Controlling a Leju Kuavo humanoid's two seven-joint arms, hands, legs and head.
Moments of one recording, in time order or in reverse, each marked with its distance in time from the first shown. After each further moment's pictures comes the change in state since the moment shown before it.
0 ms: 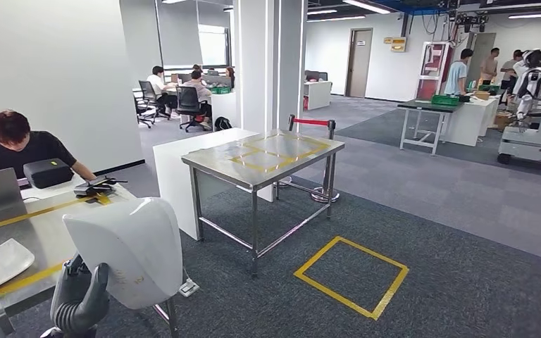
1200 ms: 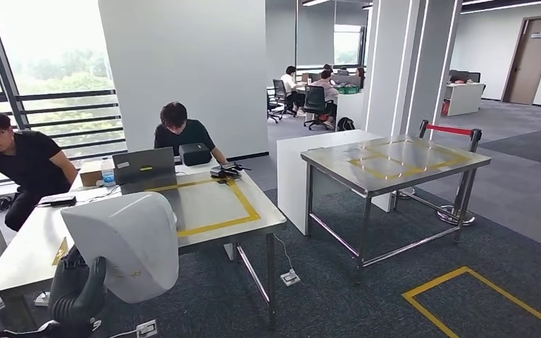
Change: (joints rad) left arm -0.036 0.027 0.018 0.030 -0.016 0.012 -0.008; right arm -0.005 0.009 -0.005 0.000 0.000 0.004 -0.011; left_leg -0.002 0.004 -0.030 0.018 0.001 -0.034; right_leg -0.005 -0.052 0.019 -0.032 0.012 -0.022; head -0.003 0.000
